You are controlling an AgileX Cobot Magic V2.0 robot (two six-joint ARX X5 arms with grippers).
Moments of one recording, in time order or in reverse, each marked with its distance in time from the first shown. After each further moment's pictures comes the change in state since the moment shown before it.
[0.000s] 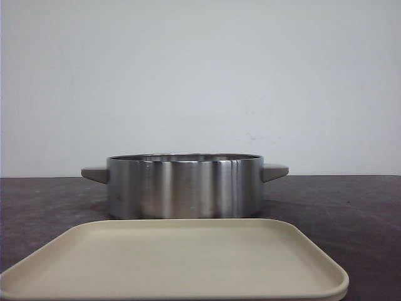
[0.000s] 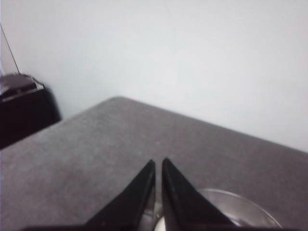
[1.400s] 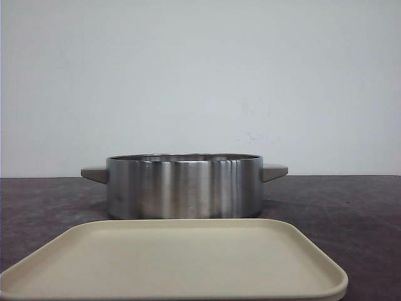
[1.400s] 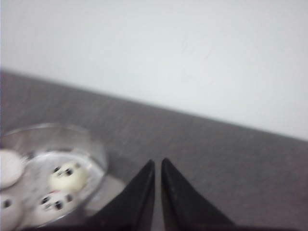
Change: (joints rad) left arm 0.000 -0.016 0.000 0.000 0.000 -0.005; right arm -0.569 -0.694 -0.568 -0.105 -0.071 -0.190
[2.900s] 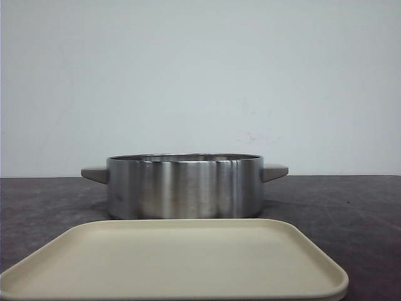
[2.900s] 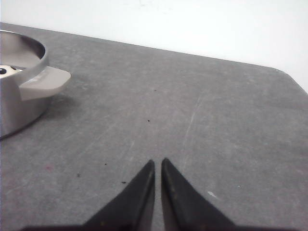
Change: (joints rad) left arm 0.000 0.000 0.000 0.000 0.000 0.000; right arm -0.229 -0.499 -0.491 -0.134 -0.108 -0.030
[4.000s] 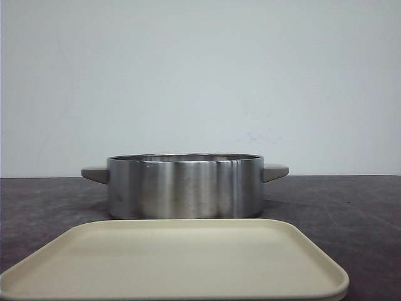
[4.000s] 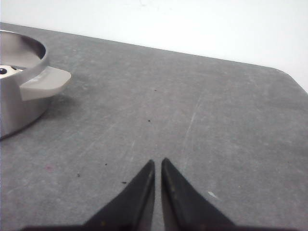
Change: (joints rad) left arm 0.232 -0.574 -1.029 0.663 0.136 0.023; right arm 0.000 0.000 0.000 0.000 0.000 0.000
